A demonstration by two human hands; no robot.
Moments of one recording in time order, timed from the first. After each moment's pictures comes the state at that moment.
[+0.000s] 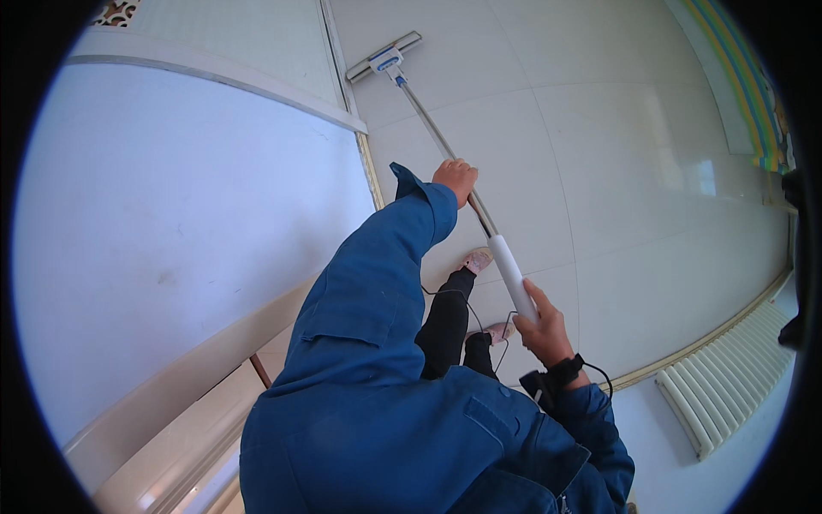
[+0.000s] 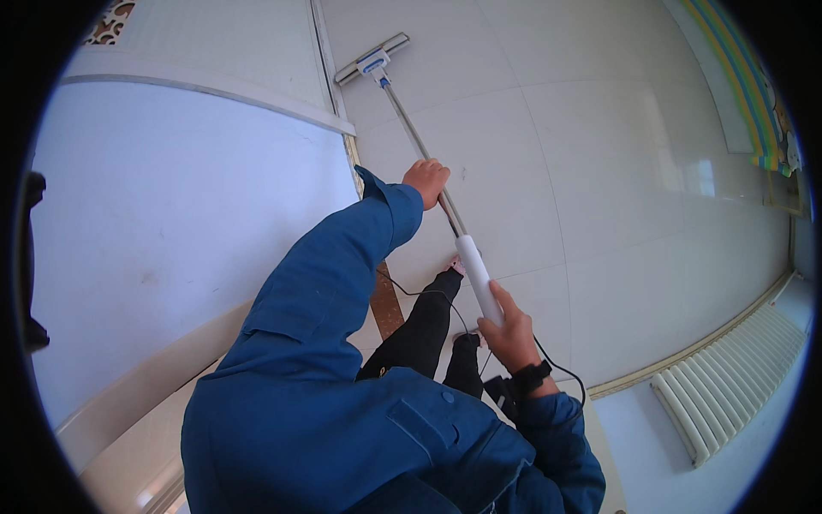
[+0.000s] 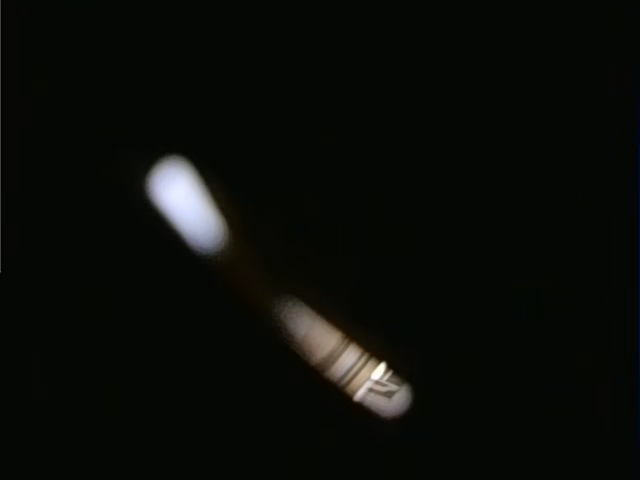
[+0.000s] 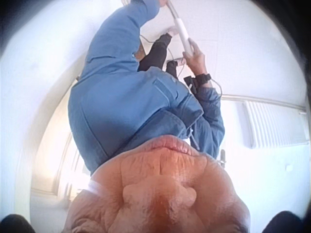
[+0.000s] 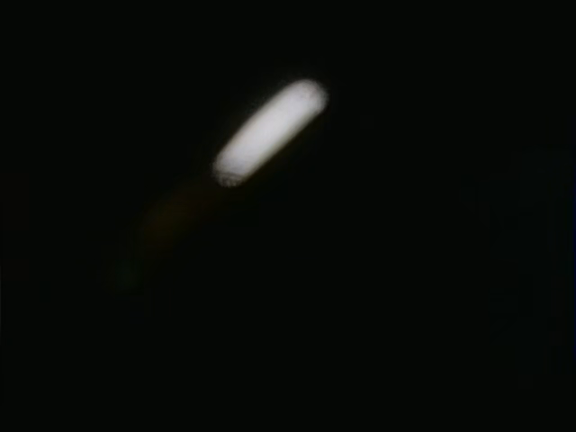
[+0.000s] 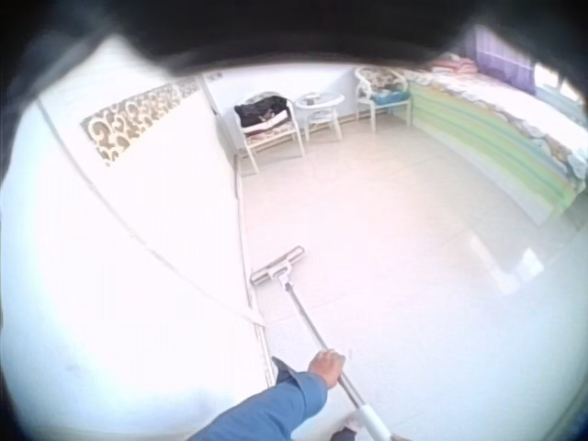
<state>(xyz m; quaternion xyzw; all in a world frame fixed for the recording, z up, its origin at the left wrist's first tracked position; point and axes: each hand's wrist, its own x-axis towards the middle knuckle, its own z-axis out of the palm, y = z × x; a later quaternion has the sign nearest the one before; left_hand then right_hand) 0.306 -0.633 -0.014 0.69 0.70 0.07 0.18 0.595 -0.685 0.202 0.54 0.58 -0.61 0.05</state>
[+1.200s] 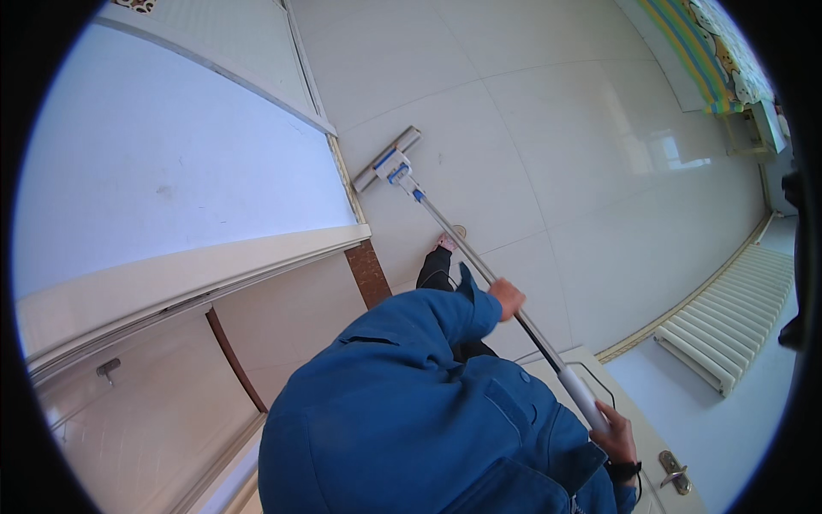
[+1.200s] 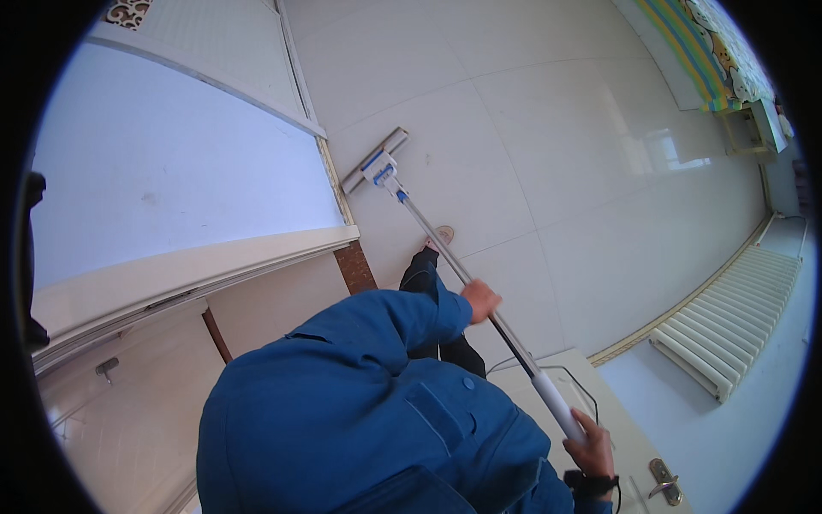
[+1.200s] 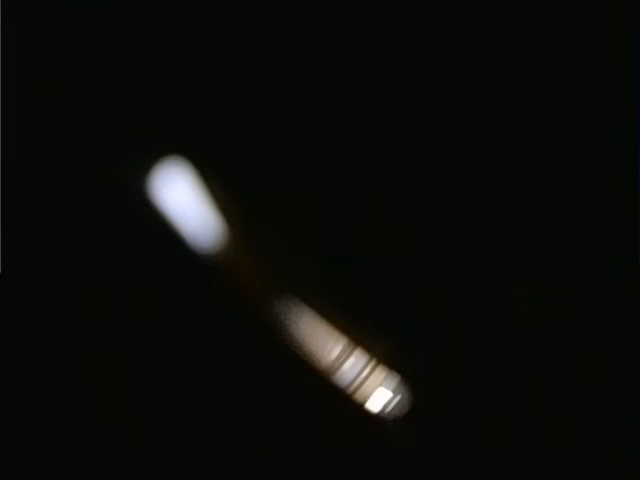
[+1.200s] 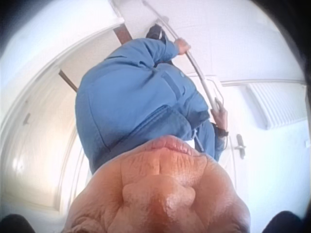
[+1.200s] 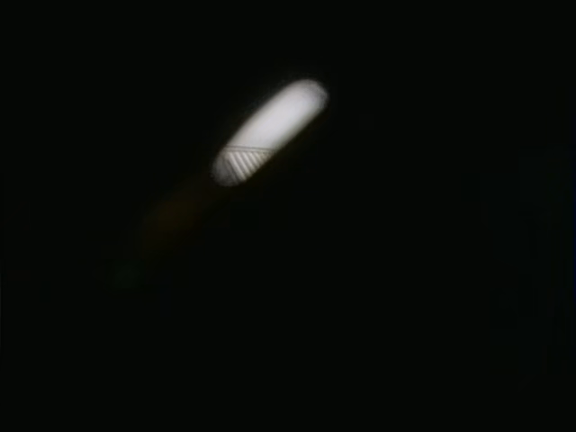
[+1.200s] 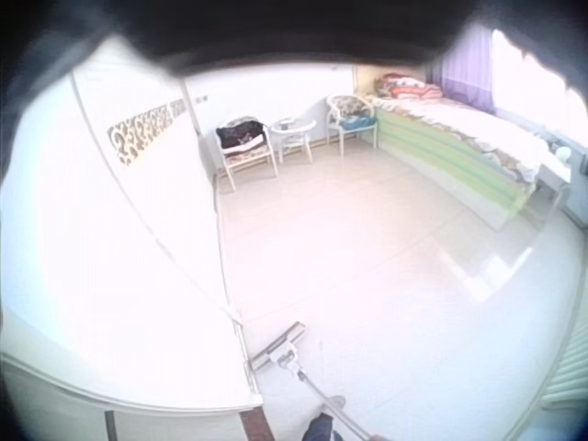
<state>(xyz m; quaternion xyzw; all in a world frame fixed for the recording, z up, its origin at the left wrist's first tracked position) 0.807 -0.878 0.074 0.80 0.53 0.08 0.27 1.123 -0.948 0.384 0.61 0.63 -0.48 0.06</state>
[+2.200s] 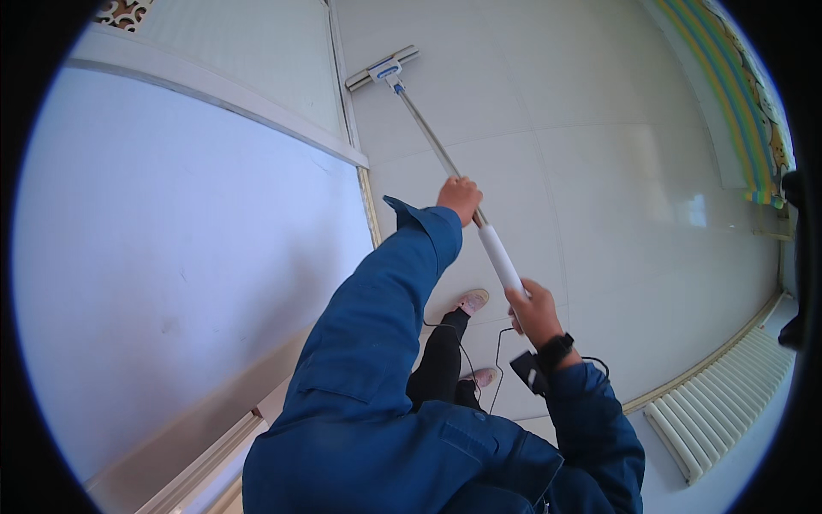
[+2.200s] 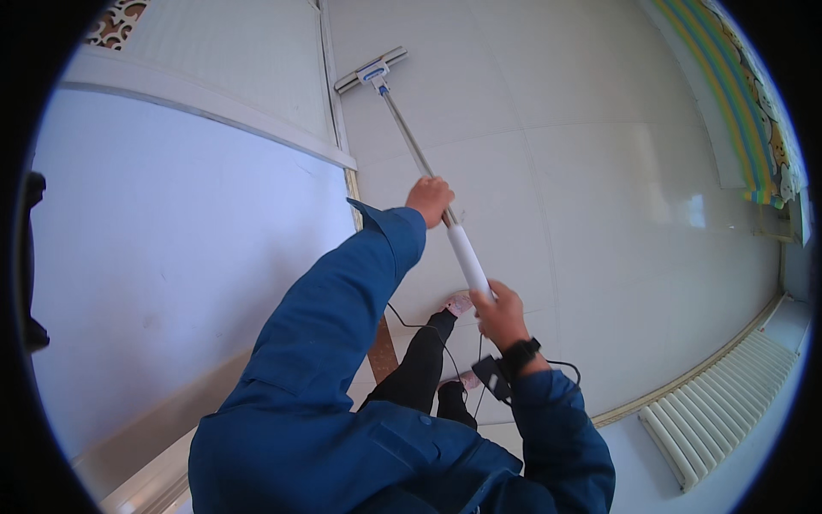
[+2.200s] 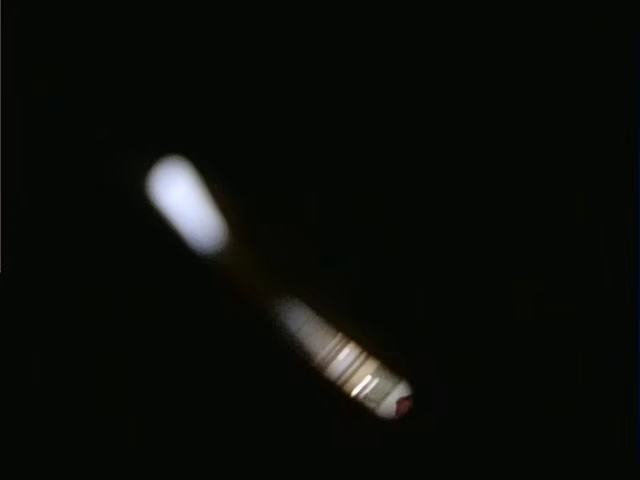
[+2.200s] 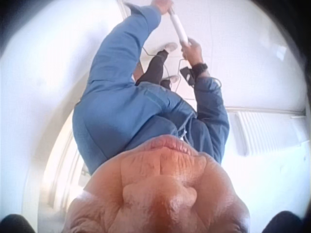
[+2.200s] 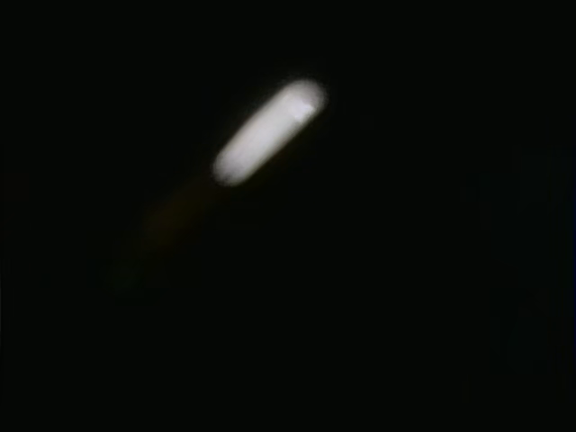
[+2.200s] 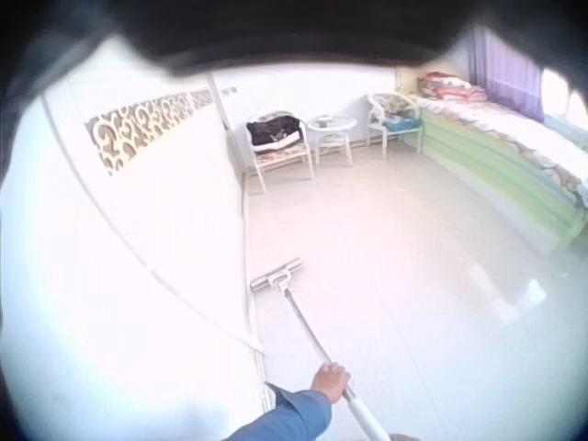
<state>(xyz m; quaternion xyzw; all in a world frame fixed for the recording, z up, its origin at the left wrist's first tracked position) 0.338 -0.606 0.048 0.70 0.70 0.02 0.13 0.583 -0.640 0.207 0.55 0.50 -0.67 0.02</state>
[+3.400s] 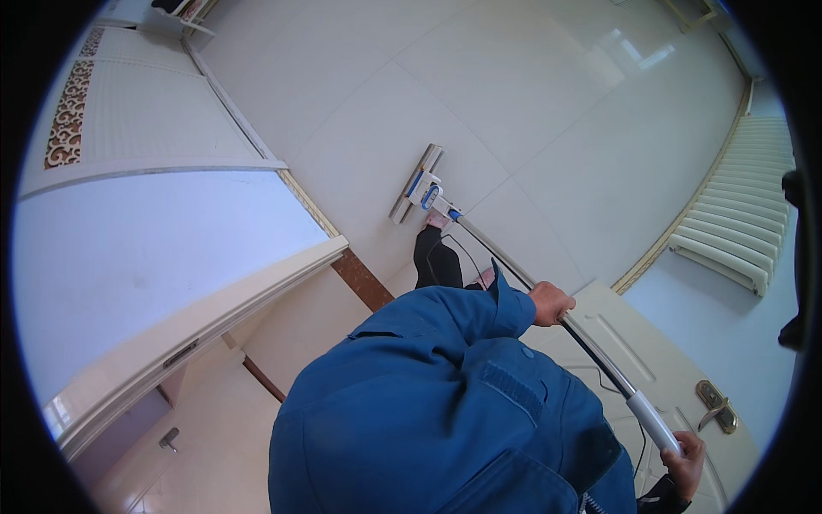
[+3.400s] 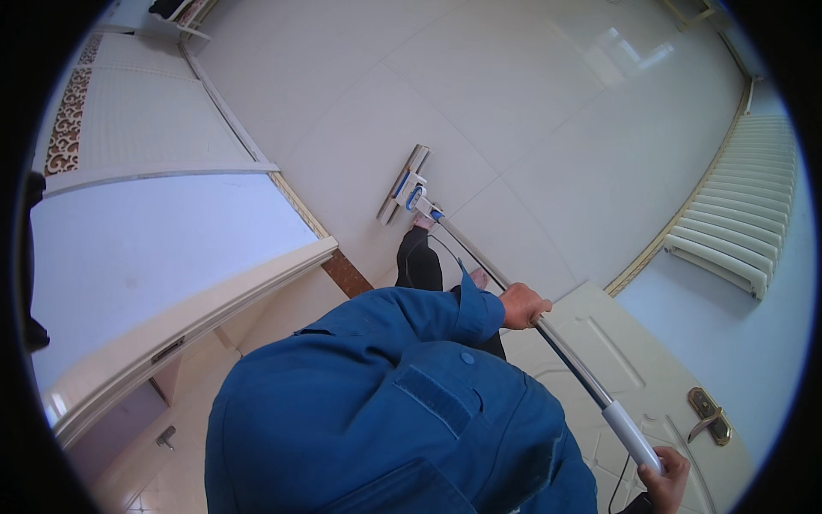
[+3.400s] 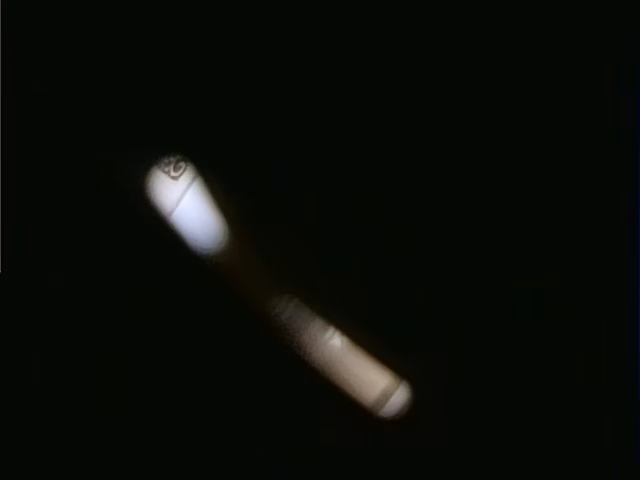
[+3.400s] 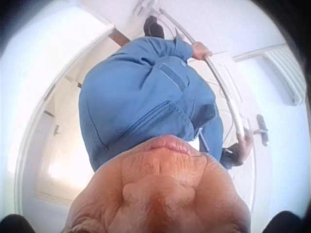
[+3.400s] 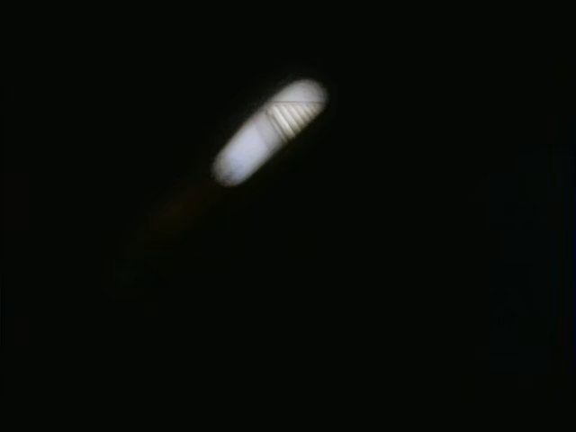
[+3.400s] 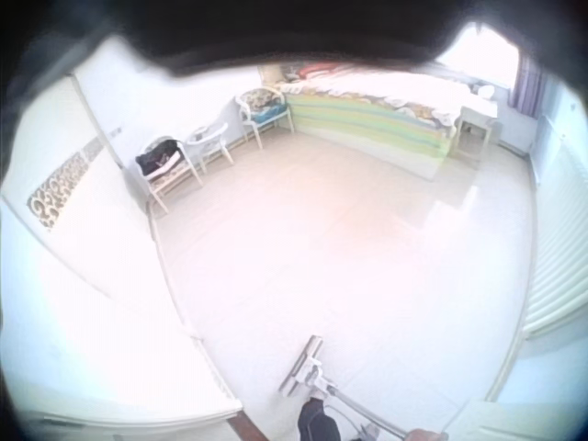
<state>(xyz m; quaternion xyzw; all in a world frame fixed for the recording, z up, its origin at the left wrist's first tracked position) 0.192 -0.529 0.345 0.77 0.26 0.16 0.56 0.421 -0.625 0.768 0.84 0.39 -0.37 0.05</state>
